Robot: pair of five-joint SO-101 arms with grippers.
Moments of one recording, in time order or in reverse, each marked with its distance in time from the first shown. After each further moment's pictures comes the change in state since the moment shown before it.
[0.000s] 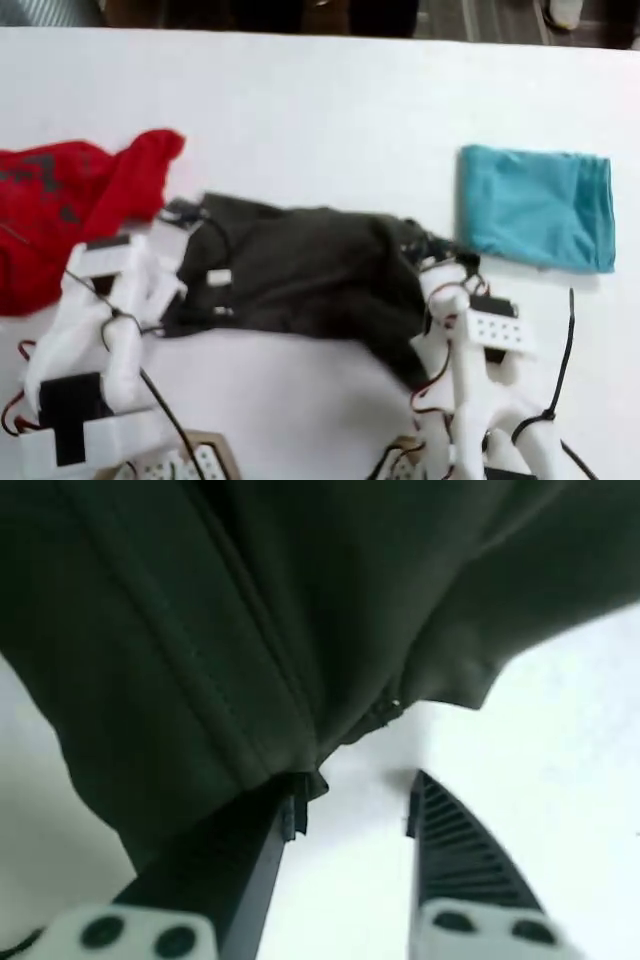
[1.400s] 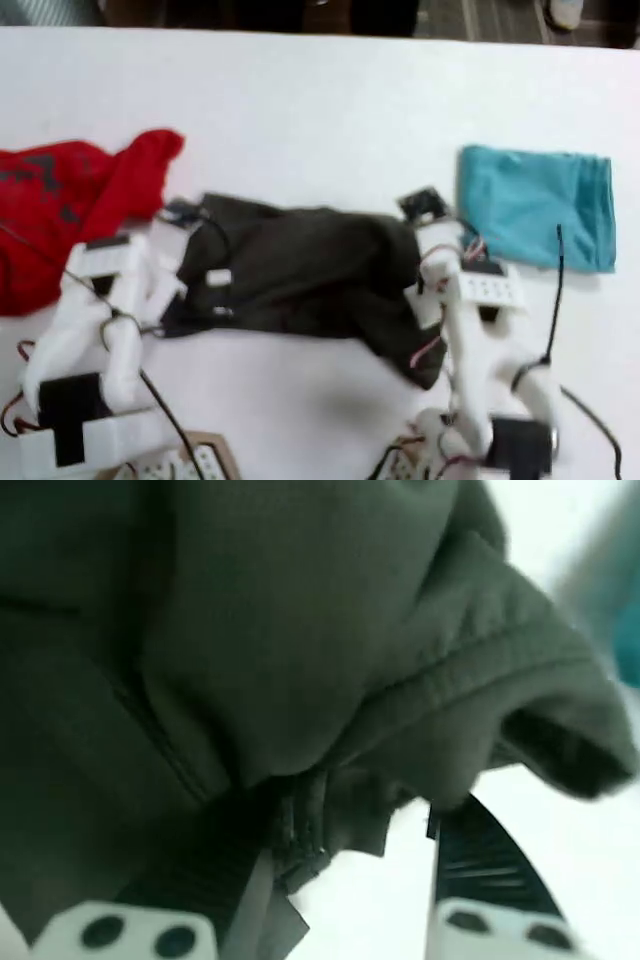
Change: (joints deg) left arm 0.0 0.0 0.0 0.0 0.0; right arm -3.8 19.3 -15.3 -11.3 -6.8
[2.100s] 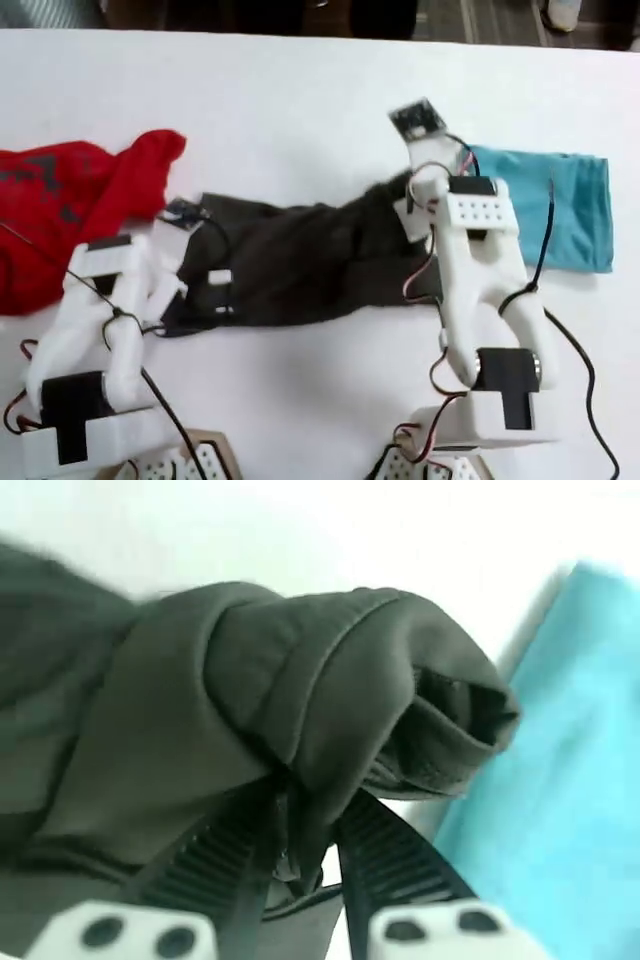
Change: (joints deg) left arm 0.0 0.0 0.0 0.0 0.0; right arm -5.5 14.1 -35.5 6.2 -4.7
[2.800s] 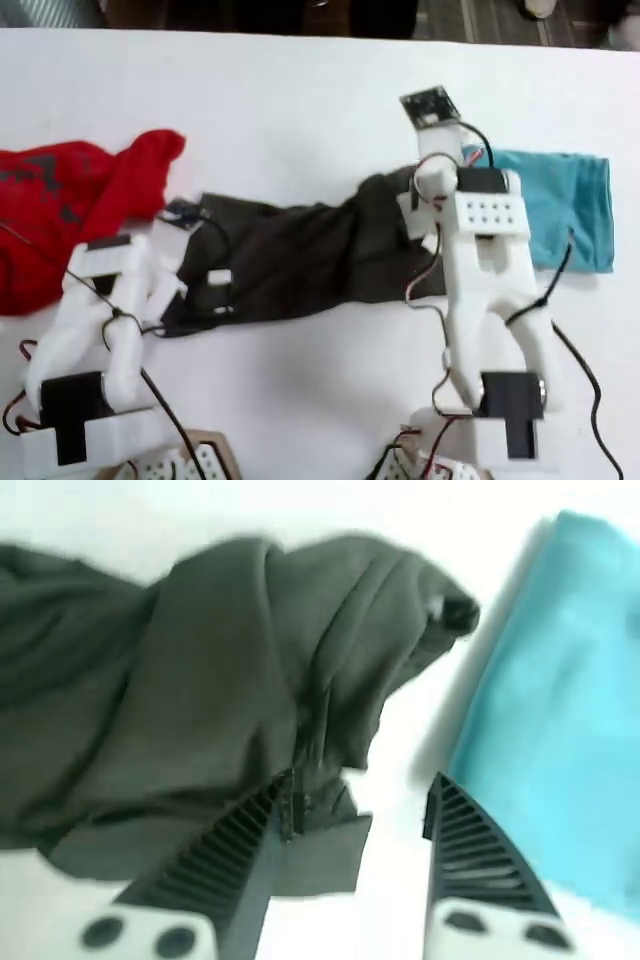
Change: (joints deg) left arm 0.0 0.0 0.1 0.0 0.0; right arm 0.8 -7.1 0.3 11.7 -5.8
